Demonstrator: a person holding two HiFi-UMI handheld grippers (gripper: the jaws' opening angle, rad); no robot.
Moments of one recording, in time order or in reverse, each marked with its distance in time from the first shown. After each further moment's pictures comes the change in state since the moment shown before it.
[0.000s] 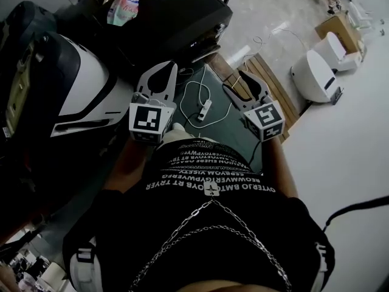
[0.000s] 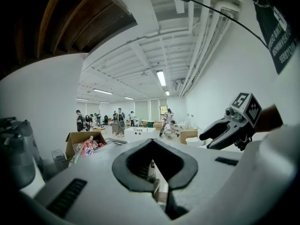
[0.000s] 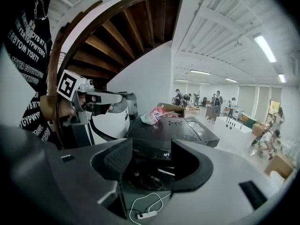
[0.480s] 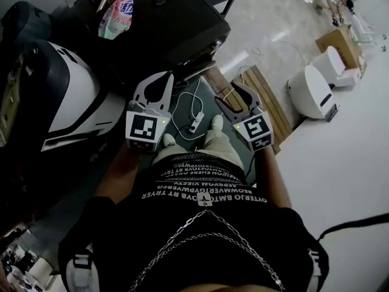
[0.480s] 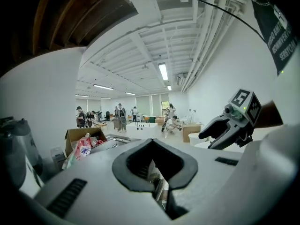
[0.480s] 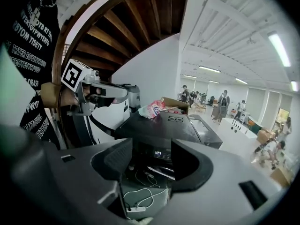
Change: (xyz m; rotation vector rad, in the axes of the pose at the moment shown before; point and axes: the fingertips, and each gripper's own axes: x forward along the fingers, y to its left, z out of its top) left arm 0.085 0.021 -0.017 0.003 0.068 0.021; right arm 0.057 -0.066 -0.010 -0.087 0.075 0.067
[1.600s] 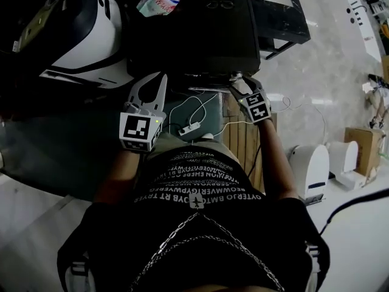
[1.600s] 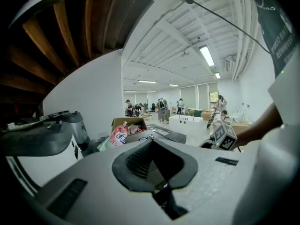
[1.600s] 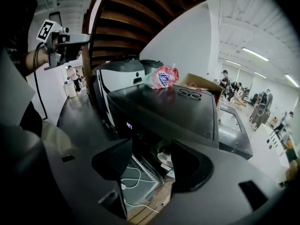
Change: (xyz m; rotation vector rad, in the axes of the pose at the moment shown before) left arm 0.067 0.007 0.000 -0.155 0.121 0.606; right arm 0.197 -0.198 -0.104 -0.265 0.195 0.430
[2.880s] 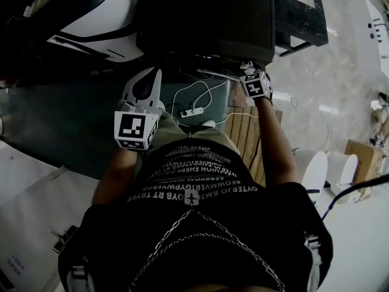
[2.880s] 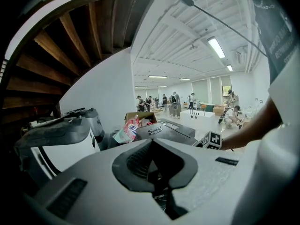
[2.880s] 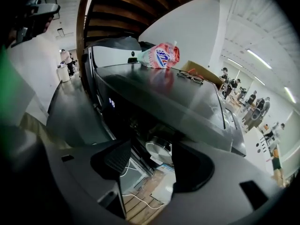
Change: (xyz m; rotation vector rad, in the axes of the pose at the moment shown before) left arm -0.061 -0.009 -0.034 -0.030 0.077 0.175; right arm 0.074 -0.024 -0.052 -0.071 0.155 -0.086
